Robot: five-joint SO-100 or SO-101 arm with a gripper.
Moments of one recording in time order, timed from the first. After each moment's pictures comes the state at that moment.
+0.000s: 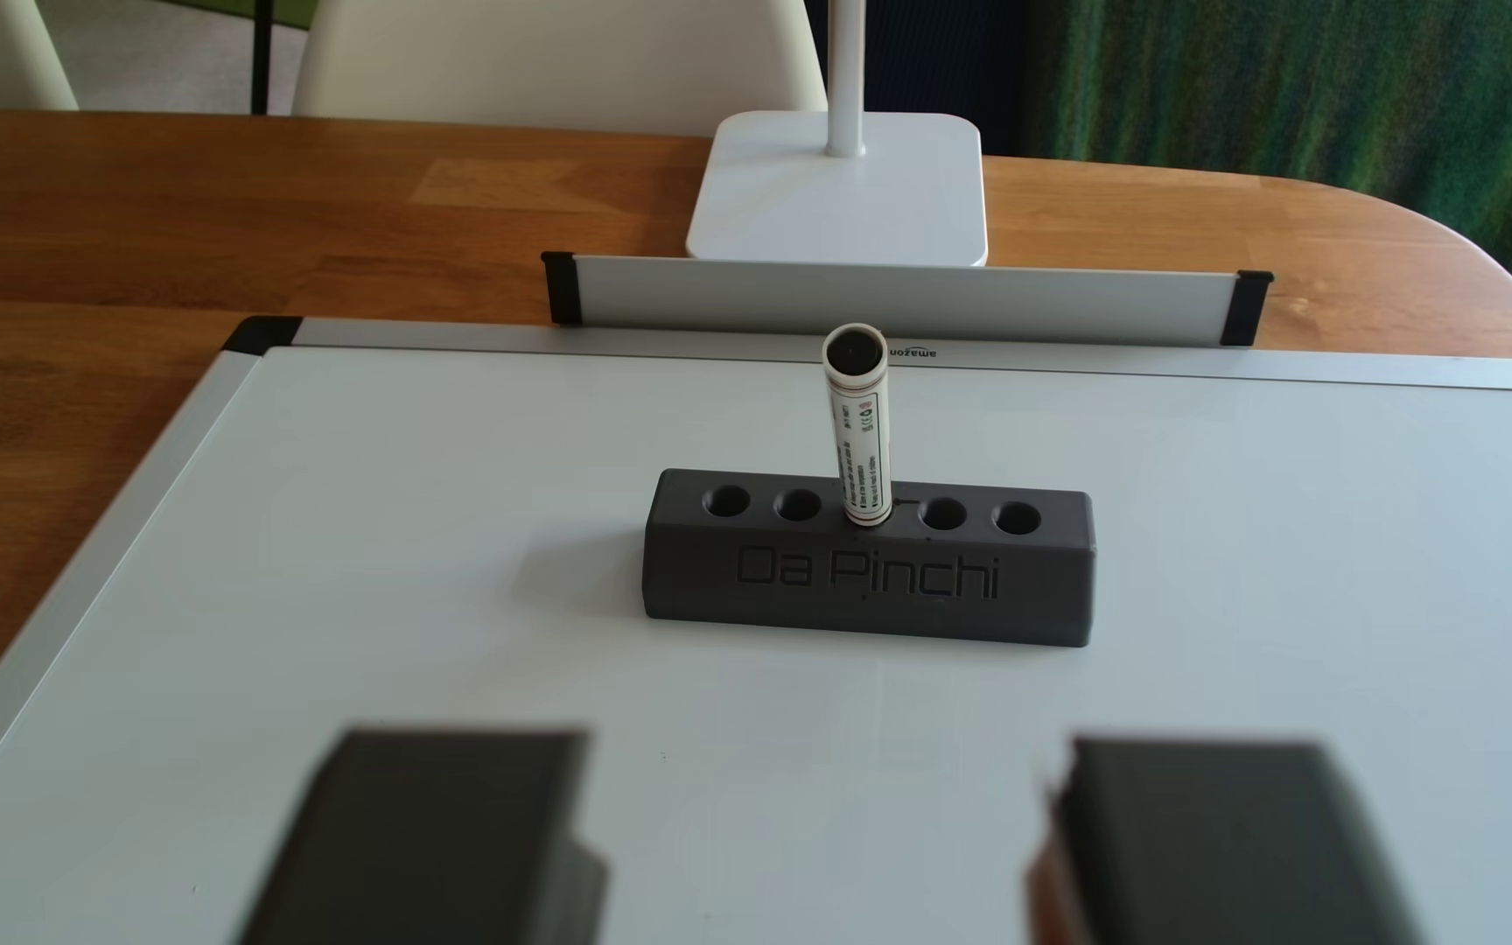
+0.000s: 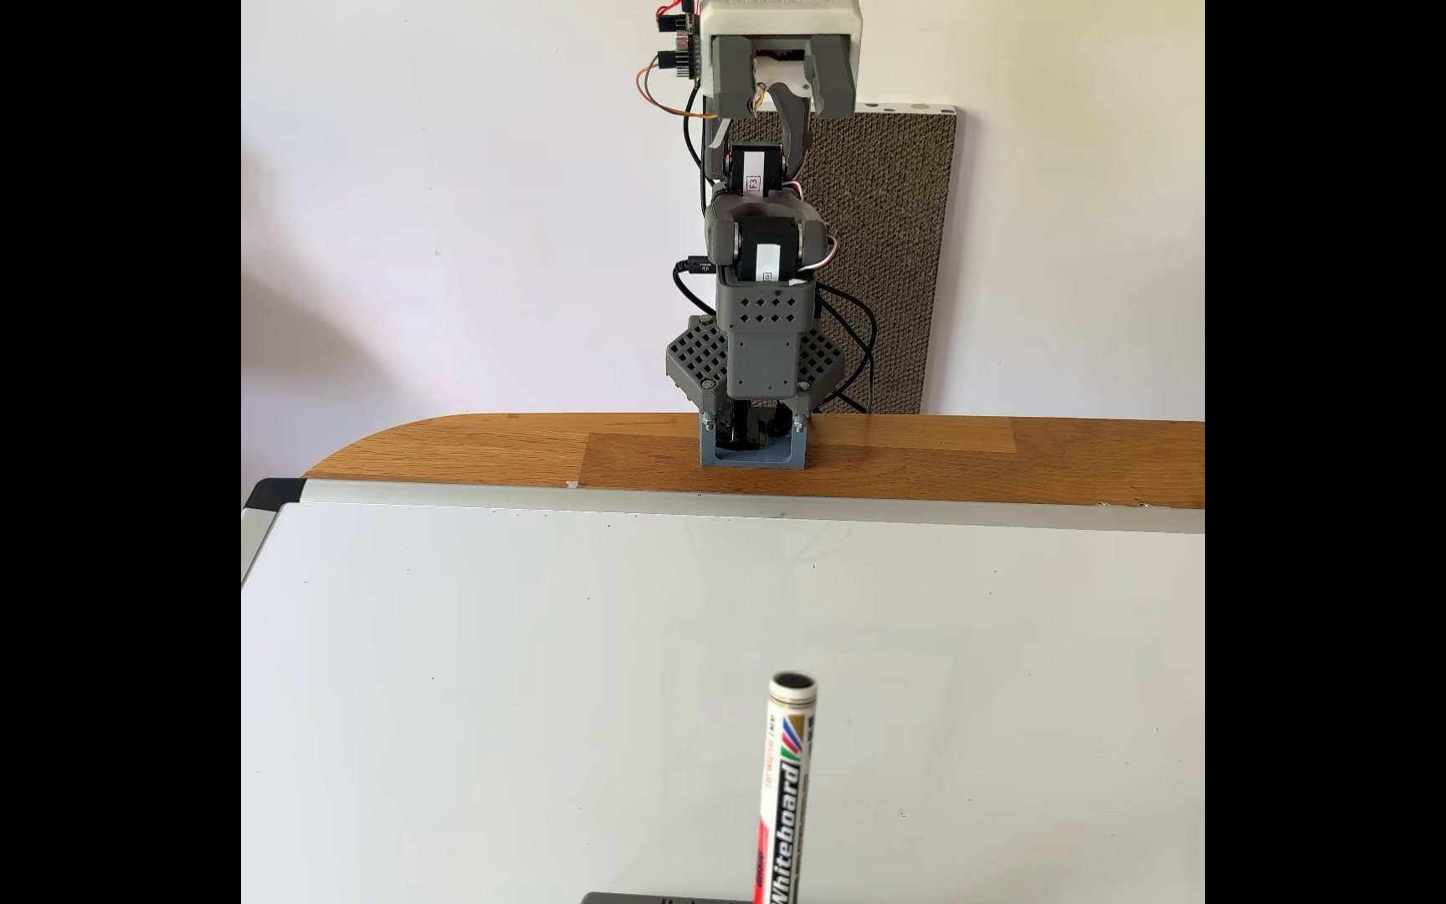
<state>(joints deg) -1.1 192.0 106.7 103.8 -1.1</state>
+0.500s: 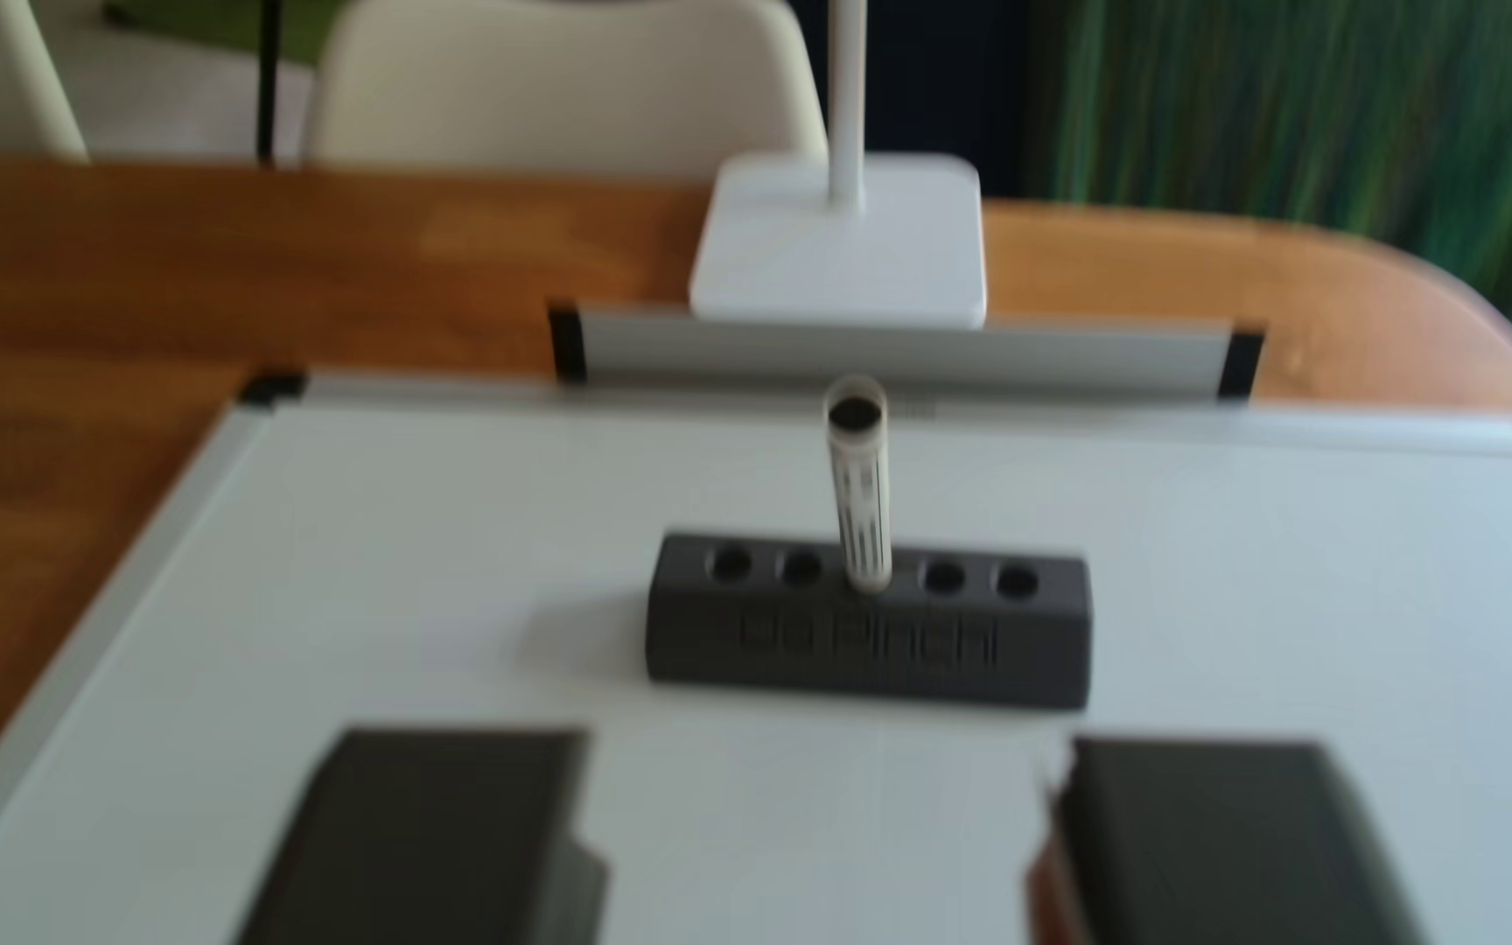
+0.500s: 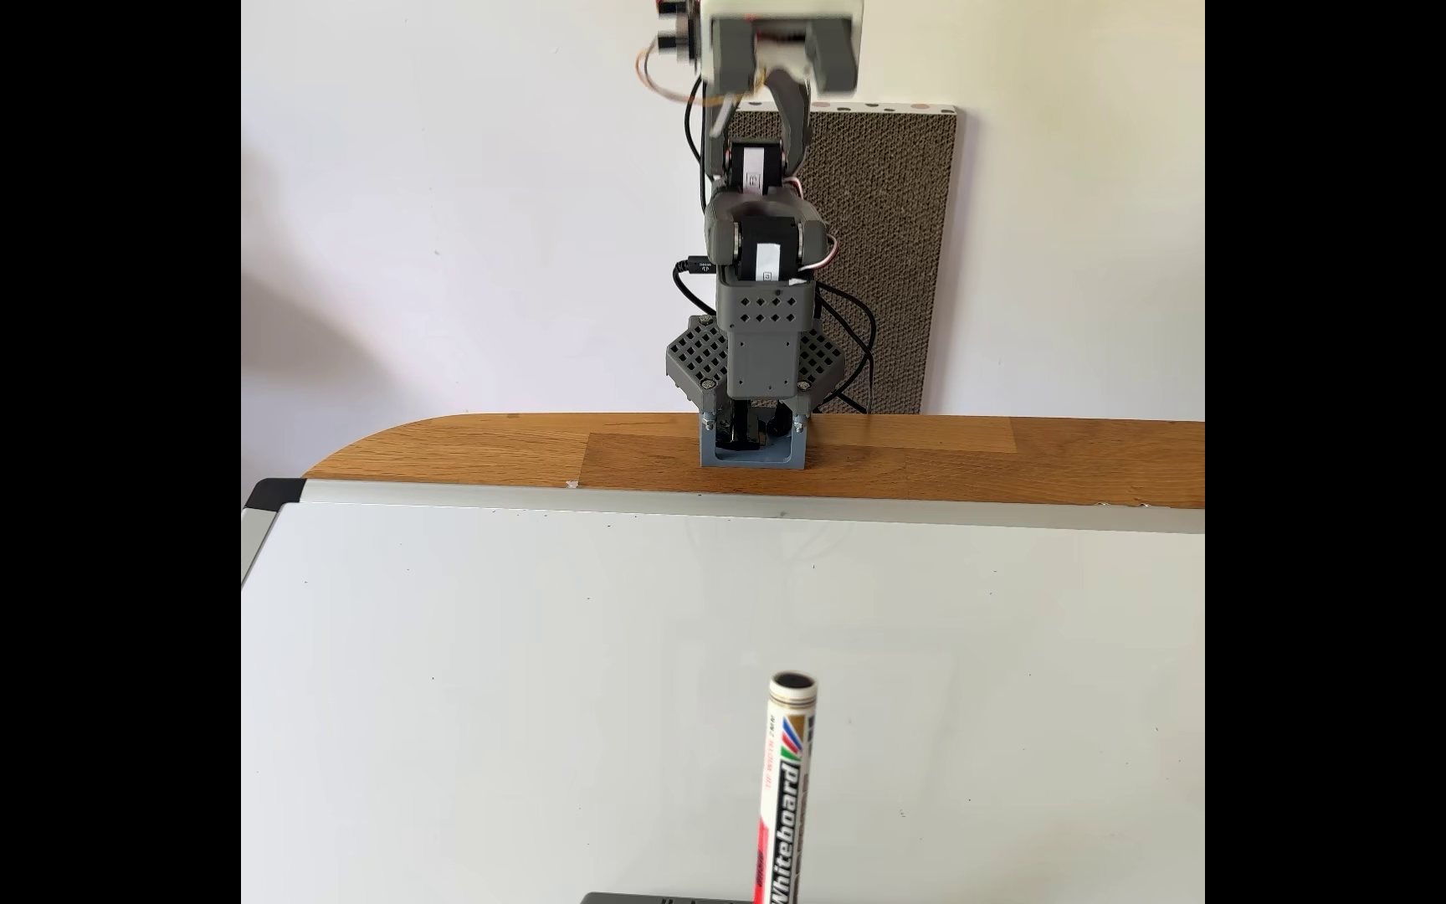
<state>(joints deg) -1.1 179.6 99.8 97.6 -1.1</state>
